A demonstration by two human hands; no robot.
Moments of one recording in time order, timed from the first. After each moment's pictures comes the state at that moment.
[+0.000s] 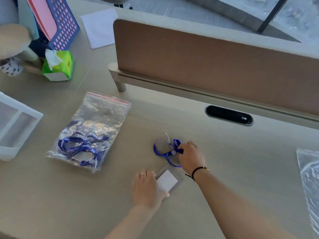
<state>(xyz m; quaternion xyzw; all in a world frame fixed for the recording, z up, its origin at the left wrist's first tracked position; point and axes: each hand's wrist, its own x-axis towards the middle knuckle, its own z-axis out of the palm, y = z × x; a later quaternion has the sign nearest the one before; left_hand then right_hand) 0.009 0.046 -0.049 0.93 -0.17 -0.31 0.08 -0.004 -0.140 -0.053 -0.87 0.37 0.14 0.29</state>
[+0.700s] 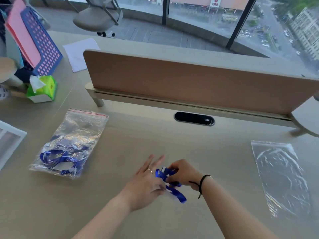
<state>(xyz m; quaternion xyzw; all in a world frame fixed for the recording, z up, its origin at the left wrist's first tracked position) -0.013 0.010 0.017 0.77 -0.55 -0.28 0.17 -0.107 -0.171 0.026 -0.70 0.36 0.25 0.56</state>
